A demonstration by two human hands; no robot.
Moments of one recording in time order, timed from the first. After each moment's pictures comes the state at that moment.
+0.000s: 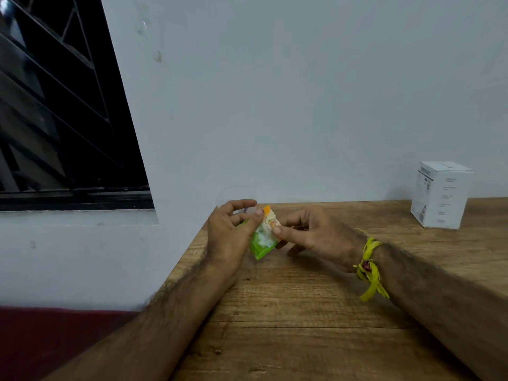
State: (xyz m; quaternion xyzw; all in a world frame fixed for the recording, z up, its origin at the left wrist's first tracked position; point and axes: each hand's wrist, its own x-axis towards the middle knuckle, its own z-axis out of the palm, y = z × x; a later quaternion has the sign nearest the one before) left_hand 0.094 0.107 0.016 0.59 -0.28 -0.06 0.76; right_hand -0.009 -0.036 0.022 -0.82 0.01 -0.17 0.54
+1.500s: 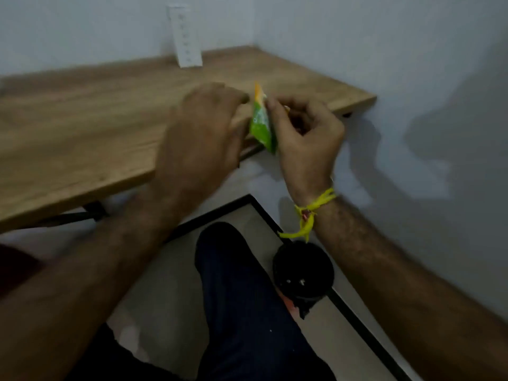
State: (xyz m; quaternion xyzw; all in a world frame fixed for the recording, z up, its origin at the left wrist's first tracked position) left_hand -0.225 0.115 -0.017 0.56 -0.71 0.23 0.34; right_hand -0.366 0.051 -0.043 -0.56 0.30 -0.72 0.28
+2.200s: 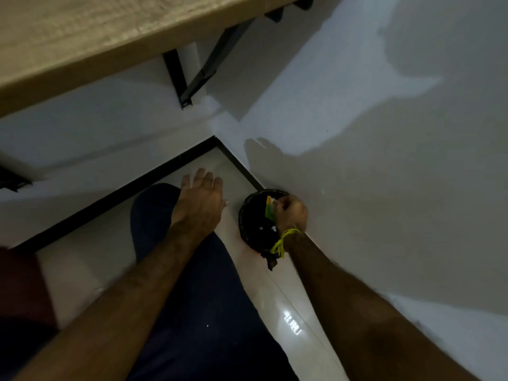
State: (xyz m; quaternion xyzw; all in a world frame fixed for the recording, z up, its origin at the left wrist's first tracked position) left_hand -0.293 0.030 -0.295 0.67 -0.73 0.02 -0.12; right_hand -0.497 -0.007 -0.395 -0.51 0.75 -0.28 0.32
